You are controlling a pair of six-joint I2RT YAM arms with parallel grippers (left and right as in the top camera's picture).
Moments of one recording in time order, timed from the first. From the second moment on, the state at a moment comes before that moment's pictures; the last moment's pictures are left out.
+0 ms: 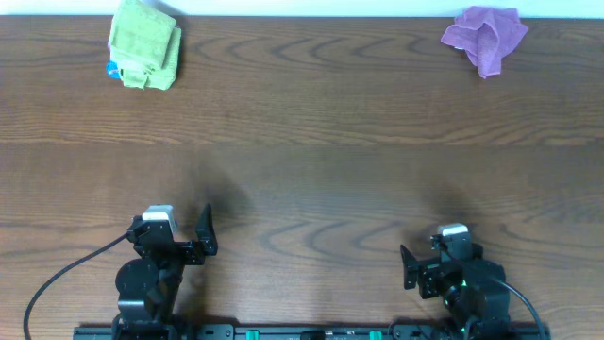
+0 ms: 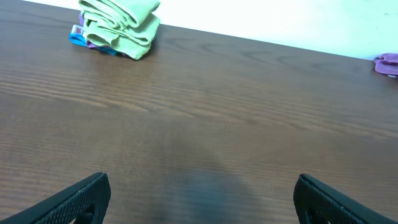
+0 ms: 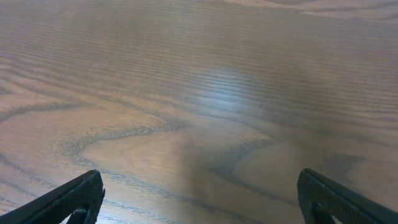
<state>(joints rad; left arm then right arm) -0.04 0.01 0.13 -0.42 0.08 -0.18 0.18 0.02 0.21 -0.85 -0.03 0.02</state>
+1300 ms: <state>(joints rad) -0.04 0.01 0.13 -0.42 0.08 -0.18 0.18 0.02 0.20 -0.54 -0.02 0.22</state>
